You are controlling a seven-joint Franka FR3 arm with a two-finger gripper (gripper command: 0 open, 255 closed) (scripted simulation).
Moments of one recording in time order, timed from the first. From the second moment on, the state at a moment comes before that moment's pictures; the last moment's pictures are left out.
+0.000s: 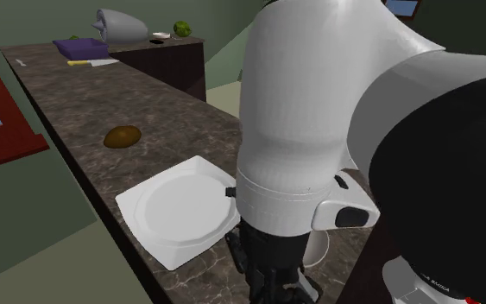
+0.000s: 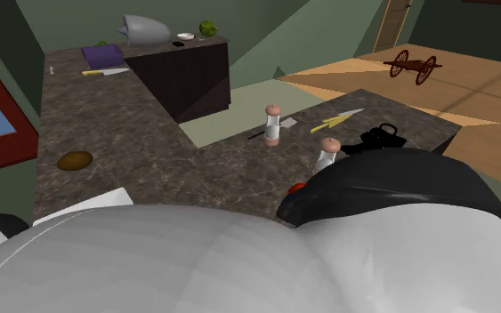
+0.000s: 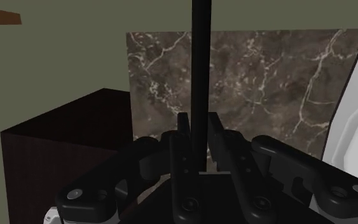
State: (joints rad) arm 0.17 -0.46 0.88 -2.36 0.55 2.01 2.18
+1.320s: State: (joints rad) arm 0.11 -0.29 1.03 -2.48 0.53 2.29 2.19
